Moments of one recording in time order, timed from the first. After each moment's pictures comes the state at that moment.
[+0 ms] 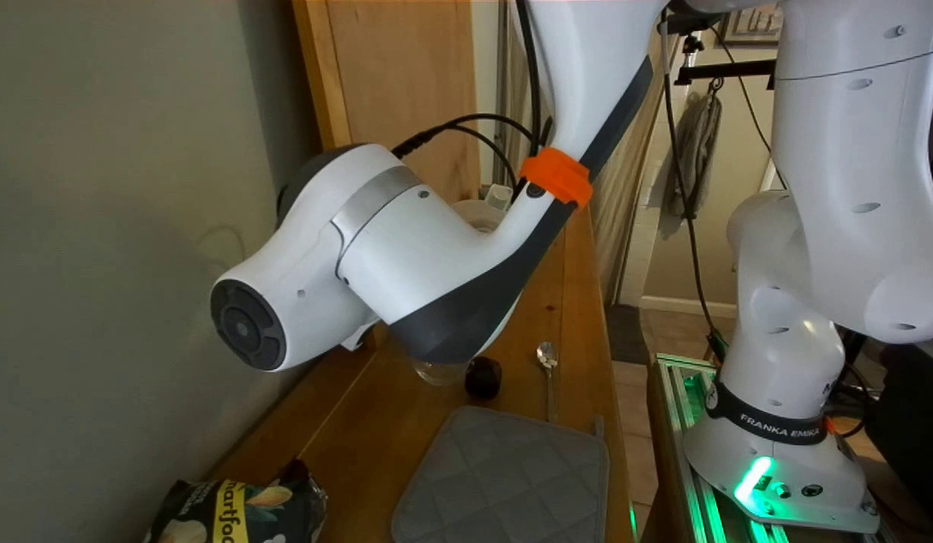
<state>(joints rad) 0.28 0.25 0.29 -2.09 -1.09 1.29 -0.90</state>
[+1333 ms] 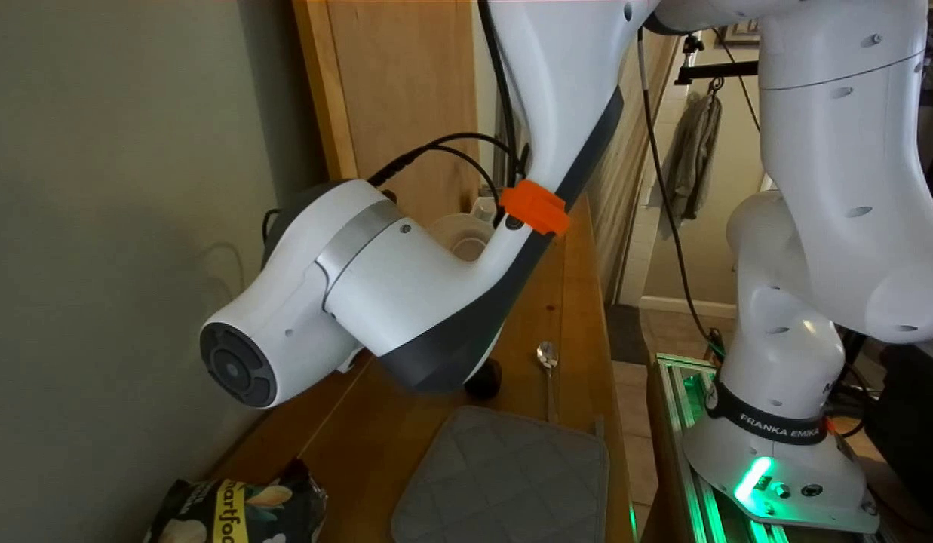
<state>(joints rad) 0.28 0.33 0.30 -2.05 -1.13 1.29 -0.90</state>
